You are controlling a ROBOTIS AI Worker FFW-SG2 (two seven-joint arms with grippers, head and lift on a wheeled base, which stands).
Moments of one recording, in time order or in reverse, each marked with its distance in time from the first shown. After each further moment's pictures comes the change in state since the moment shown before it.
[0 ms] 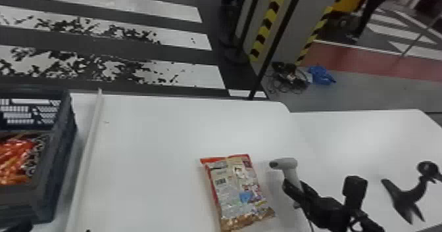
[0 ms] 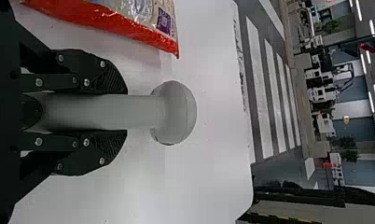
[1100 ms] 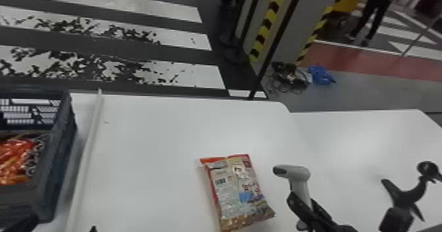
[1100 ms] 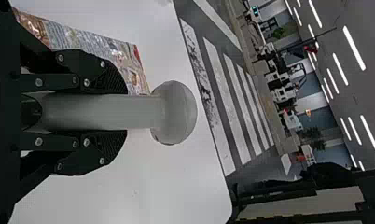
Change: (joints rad) left arm -0.028 0.019 -0.019 -0.001 0.001 0.012 -0.002; right arm 0.357 0.212 -0.083 -0.511 -0.245 0.113 0.000
